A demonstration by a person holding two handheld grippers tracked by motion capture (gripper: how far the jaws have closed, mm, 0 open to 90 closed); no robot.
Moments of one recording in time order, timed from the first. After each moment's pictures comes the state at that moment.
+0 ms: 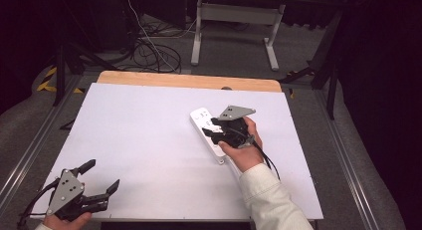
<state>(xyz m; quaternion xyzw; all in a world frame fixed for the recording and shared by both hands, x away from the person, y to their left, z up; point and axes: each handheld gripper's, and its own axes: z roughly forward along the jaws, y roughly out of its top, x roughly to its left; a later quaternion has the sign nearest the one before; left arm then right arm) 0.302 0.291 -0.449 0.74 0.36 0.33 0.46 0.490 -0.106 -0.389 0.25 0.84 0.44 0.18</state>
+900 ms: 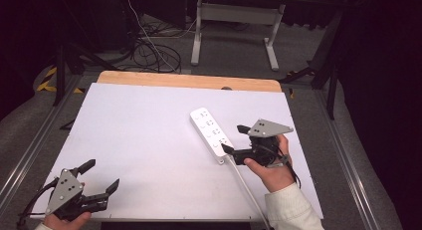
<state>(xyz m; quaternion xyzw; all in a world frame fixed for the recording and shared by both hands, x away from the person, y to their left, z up) 0.302 0.292 -0.448 0.74 0.37 0.32 0.46 0.433 -0.169 -0.370 0.26 0.82 0.47 0.19</state>
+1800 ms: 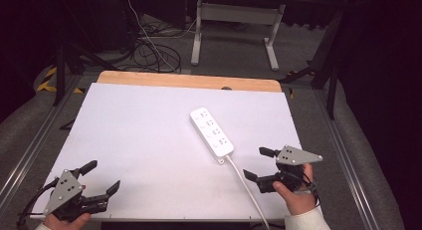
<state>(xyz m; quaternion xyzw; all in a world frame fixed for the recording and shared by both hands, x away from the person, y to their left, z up) 0.300 0.291 -0.446 0.74 0.37 0.30 0.47 0.393 -0.232 -0.411 0.27 0.81 0.50 0.16</state>
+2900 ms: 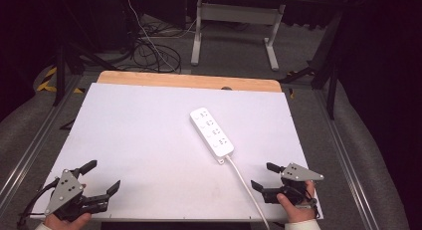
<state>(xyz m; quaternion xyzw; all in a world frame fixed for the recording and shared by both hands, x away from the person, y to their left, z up) 0.301 0.291 -0.448 0.74 0.37 0.31 0.47 0.381 -0.260 -0.472 0.33 0.79 0.49 0.17</state>
